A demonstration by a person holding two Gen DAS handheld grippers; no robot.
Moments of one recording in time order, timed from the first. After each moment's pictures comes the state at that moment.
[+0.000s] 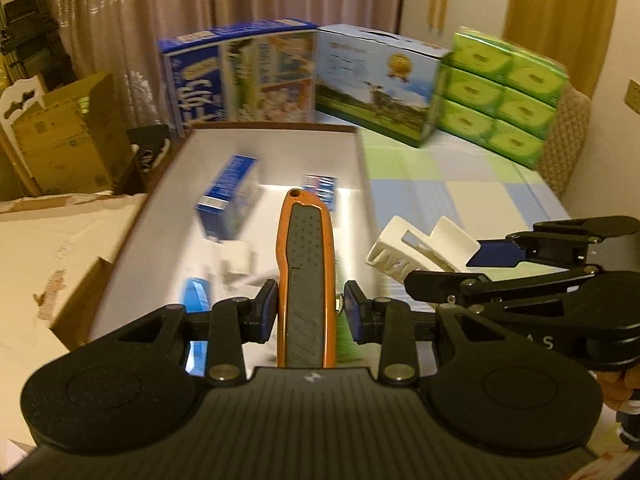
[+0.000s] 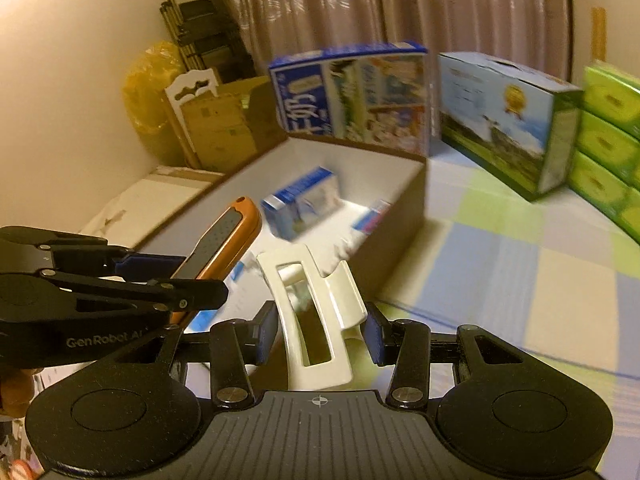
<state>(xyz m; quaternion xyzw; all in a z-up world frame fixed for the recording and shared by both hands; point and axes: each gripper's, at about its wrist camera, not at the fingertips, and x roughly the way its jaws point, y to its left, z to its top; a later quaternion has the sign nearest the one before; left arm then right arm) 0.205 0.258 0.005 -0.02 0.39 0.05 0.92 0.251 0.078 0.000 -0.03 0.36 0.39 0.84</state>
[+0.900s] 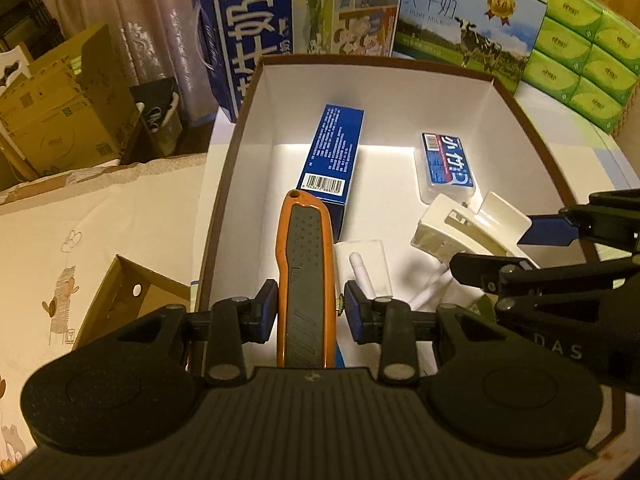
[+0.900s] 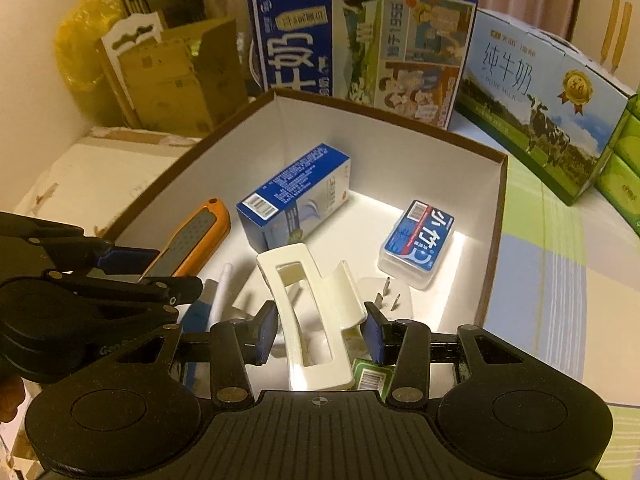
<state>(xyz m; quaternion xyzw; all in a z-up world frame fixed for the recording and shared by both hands) 0.312 0.393 -0.072 0.00 0.48 0.04 0.88 0.328 0.236 -0.053 -0.09 0.44 0.30 0.84</state>
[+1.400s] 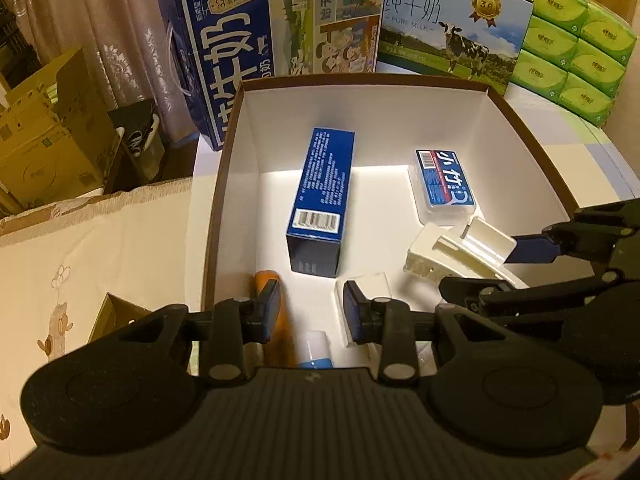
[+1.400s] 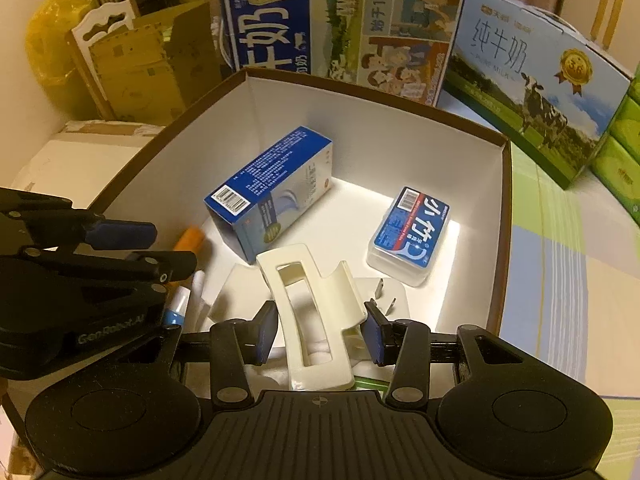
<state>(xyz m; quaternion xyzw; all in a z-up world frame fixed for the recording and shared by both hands) 0.337 0.399 -0.070 0.02 0.46 0.01 0.89 0.349 0.249 -0.070 -0.09 0.46 0.26 0.84</state>
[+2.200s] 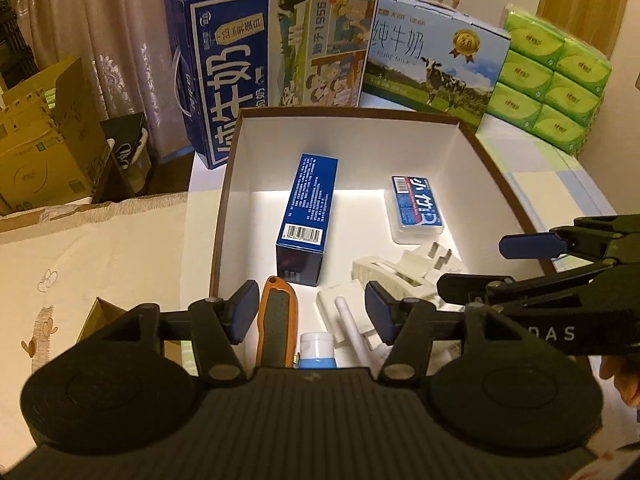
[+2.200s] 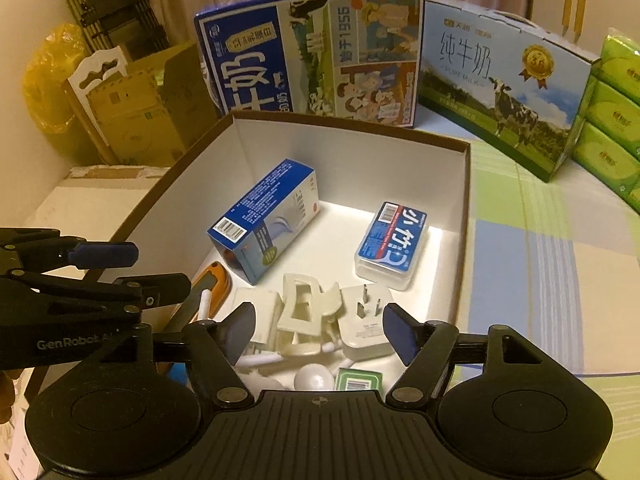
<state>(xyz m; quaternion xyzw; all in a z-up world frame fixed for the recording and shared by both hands) 0.307 0.402 -0.043 -0.01 0.43 -0.02 0.90 0.335 0.218 -0.045 -0.03 0.44 0.26 0.86</state>
